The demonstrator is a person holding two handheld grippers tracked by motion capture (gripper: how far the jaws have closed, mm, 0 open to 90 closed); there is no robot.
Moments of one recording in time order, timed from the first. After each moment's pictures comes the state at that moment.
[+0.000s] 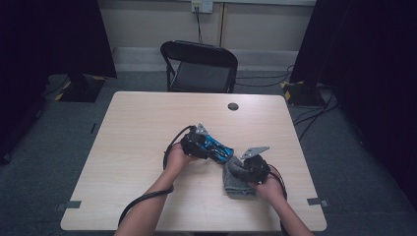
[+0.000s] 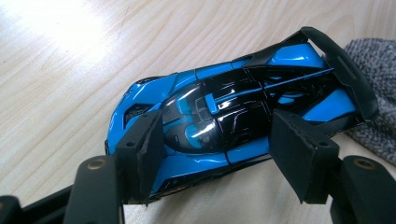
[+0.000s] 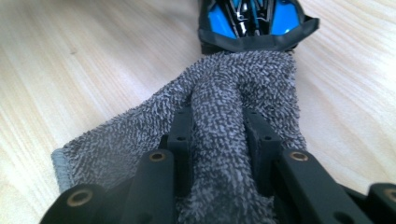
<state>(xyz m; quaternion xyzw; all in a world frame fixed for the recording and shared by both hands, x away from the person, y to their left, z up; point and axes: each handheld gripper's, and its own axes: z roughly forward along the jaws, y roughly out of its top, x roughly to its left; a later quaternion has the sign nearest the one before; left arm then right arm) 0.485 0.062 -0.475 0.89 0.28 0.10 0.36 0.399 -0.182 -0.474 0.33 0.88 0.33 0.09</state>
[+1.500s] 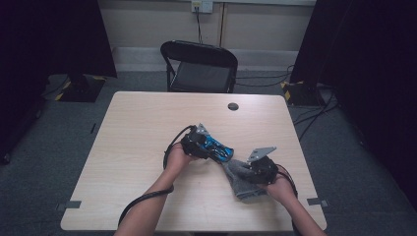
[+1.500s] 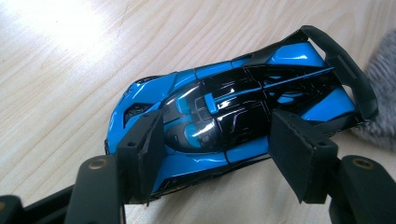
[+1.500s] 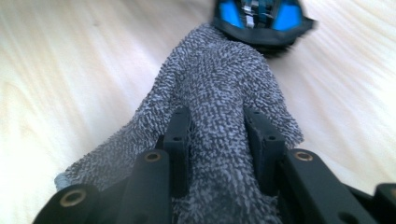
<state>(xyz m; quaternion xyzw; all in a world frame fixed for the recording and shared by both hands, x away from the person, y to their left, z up) 0.485 0.060 -0.474 0.89 0.28 0.10 0.35 0.396 -0.205 -0.463 0.27 0.90 0.32 0.09</state>
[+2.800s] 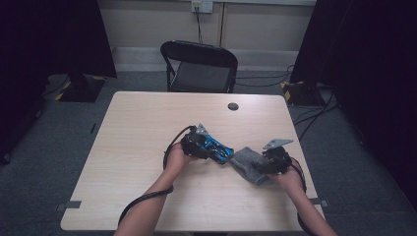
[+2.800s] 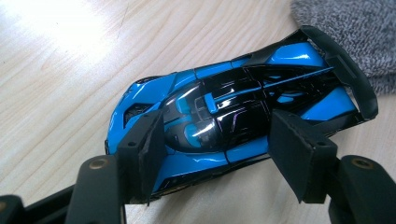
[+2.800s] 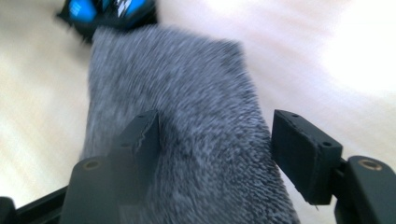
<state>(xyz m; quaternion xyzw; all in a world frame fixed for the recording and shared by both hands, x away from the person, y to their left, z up) 0.485 0.061 -0.475 0.89 0.28 0.10 0.36 0.424 -0.249 -0.465 0.39 0.85 0.31 0.16</state>
